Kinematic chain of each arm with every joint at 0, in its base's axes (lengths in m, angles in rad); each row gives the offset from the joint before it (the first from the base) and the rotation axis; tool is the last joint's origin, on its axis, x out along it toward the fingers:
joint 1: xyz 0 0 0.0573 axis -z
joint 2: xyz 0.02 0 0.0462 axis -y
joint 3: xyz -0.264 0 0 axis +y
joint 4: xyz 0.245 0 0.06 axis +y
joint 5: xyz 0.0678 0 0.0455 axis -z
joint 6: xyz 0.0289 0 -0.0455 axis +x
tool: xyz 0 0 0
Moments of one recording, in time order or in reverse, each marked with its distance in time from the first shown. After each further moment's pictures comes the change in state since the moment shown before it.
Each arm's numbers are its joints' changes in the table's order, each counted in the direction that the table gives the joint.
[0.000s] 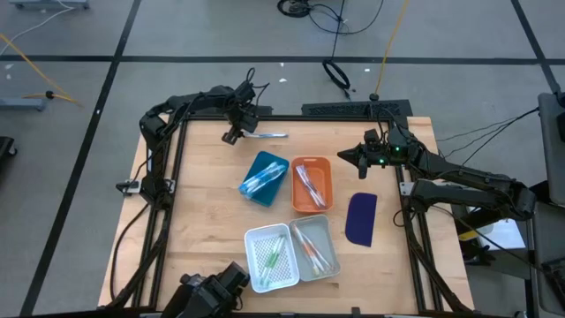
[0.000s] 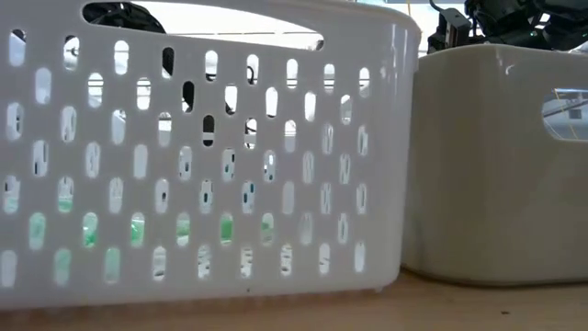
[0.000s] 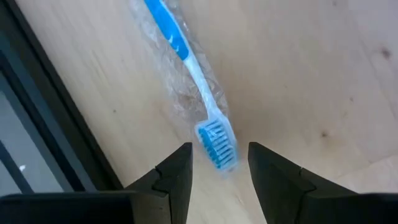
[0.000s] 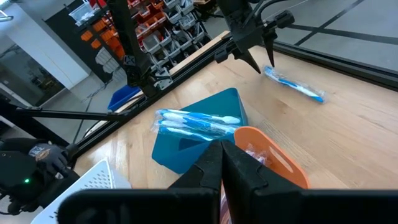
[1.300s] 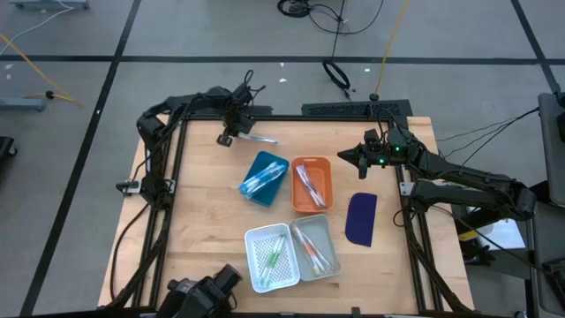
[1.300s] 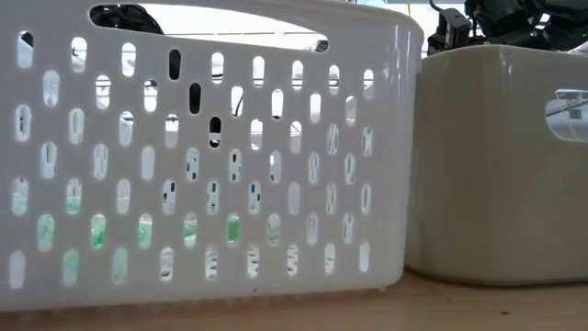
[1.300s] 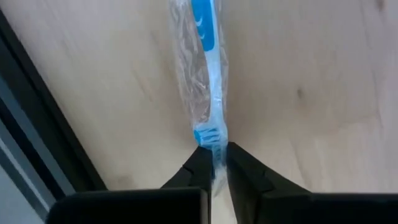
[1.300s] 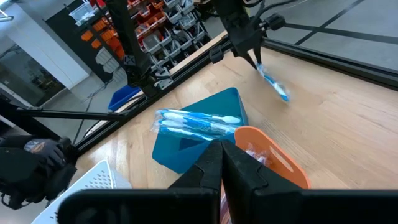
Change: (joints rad) left arm -0.001 0.019 0.040 0.049 -0.118 -0.100; right arm 0.000 0.000 0.000 0.000 -0.001 0.002
